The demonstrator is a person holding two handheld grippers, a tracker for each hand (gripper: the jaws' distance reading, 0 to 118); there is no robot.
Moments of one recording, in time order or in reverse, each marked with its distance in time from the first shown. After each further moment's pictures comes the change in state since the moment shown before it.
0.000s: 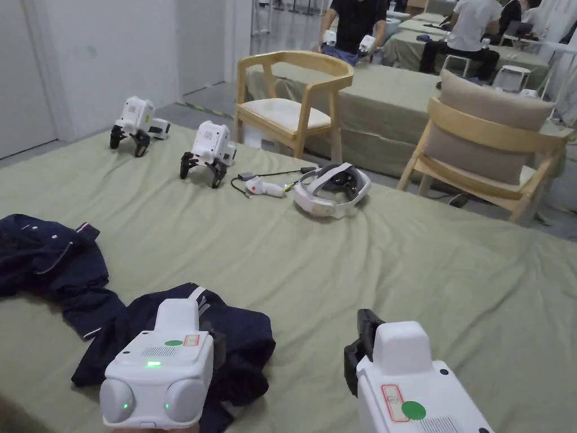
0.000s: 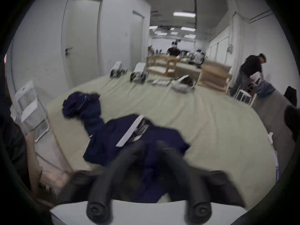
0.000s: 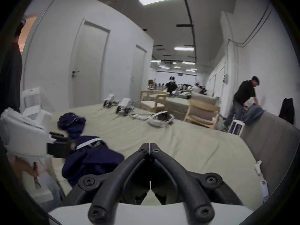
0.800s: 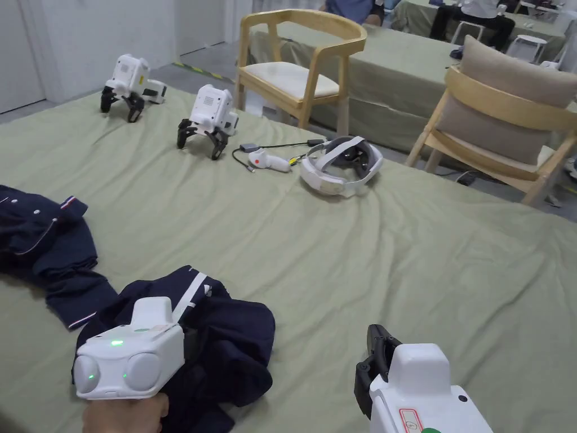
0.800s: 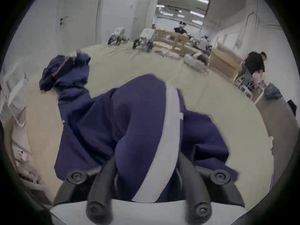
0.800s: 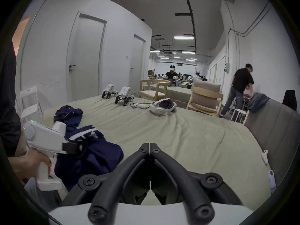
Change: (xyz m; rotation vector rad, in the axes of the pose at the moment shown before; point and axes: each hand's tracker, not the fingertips) left arm -0.043 -0.002 -0.105 -0.110 -0.158 0.093; right arm 0.015 -0.025 -0.035 -0.057 -0.046 -0.055
